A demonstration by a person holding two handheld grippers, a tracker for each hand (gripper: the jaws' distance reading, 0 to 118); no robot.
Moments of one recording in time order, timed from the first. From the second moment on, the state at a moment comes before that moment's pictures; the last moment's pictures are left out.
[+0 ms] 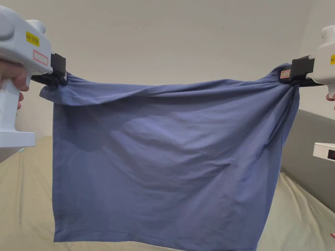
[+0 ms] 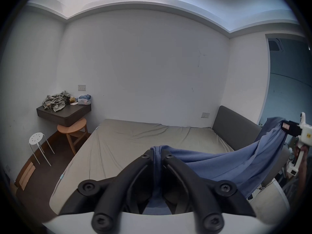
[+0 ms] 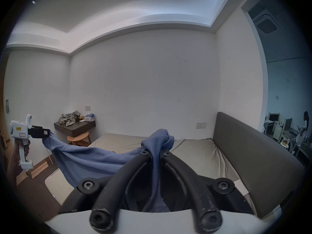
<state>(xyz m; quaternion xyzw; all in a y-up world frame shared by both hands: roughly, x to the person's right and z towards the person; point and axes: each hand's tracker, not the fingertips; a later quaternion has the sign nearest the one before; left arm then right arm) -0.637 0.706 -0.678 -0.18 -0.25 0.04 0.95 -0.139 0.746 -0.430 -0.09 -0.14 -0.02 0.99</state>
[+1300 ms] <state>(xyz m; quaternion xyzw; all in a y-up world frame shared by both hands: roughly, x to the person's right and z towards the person) -0.428 0.527 -0.949 -0.25 -0.30 -0.07 0.92 0.016 0.553 -0.706 -0.17 -0.17 -0.01 0.97</state>
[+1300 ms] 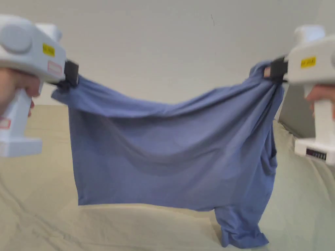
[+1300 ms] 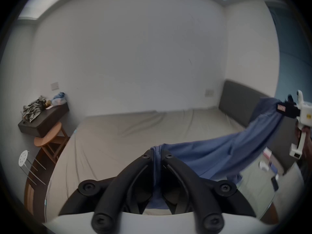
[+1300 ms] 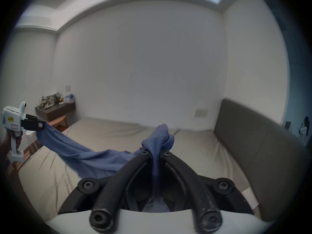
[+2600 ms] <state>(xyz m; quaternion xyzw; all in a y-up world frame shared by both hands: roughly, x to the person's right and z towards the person) -0.617 0.198 -0.653 -0.59 -0.29 0.06 0.75 -0.068 0.181 -0.336 -0.40 -0.14 -0.37 0.83</state>
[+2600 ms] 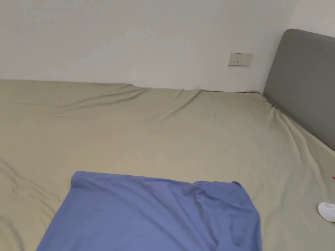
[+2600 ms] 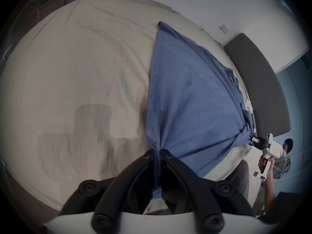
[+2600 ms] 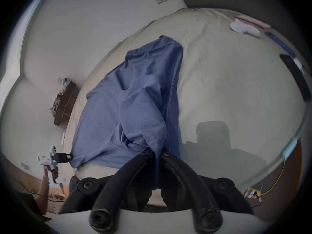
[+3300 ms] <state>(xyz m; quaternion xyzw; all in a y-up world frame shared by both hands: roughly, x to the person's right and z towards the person) -0.648 0.197 -0.596 -0.59 -0.32 -0.01 0.74 -0.110 0.170 -0.281 -0.41 -0.17 -0.28 0.85</state>
